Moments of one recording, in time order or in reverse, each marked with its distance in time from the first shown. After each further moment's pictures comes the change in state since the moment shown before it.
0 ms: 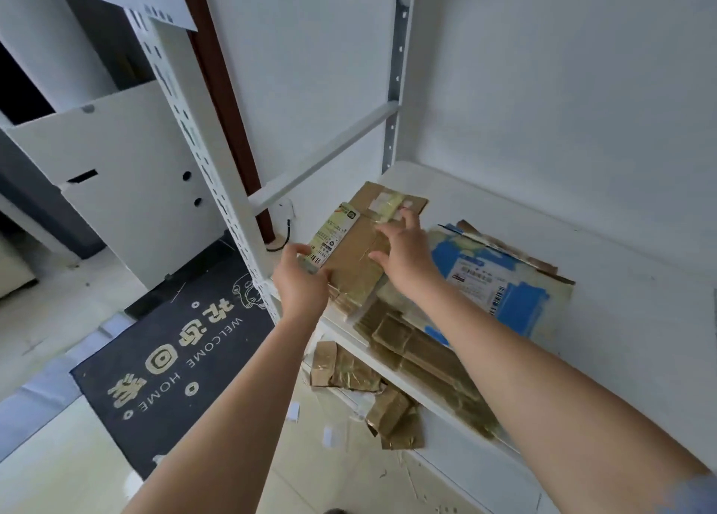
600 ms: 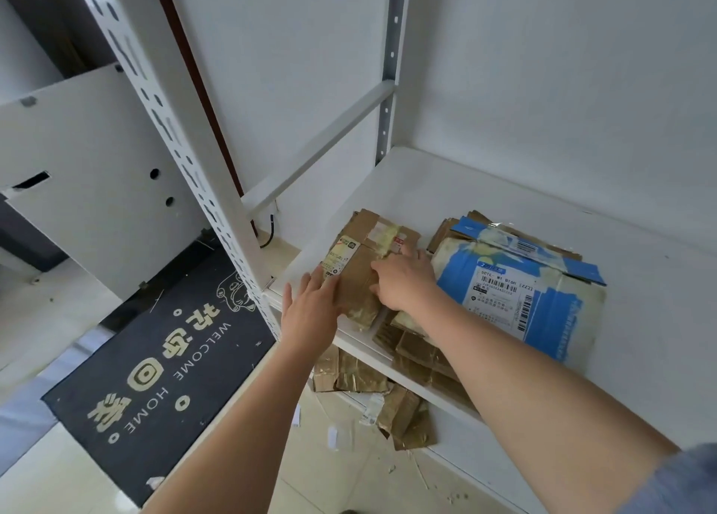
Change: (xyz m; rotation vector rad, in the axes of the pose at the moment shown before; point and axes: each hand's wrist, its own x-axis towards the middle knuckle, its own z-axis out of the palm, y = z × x) left_hand 0.051 -0.068 0.007 0.906 -0.479 0.449; right_hand 0.036 0.007 0.066 -0.650 -0.394 0.096
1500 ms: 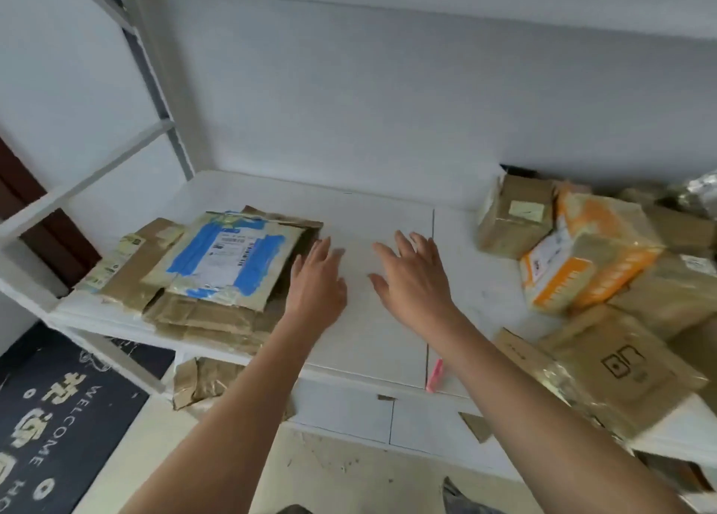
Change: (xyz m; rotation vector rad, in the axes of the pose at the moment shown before) left_hand -0.152 0.355 0.037 -0.127 0.126 0.409; right_hand -0.326 0.280 0.054 0.211 0.495 0.267
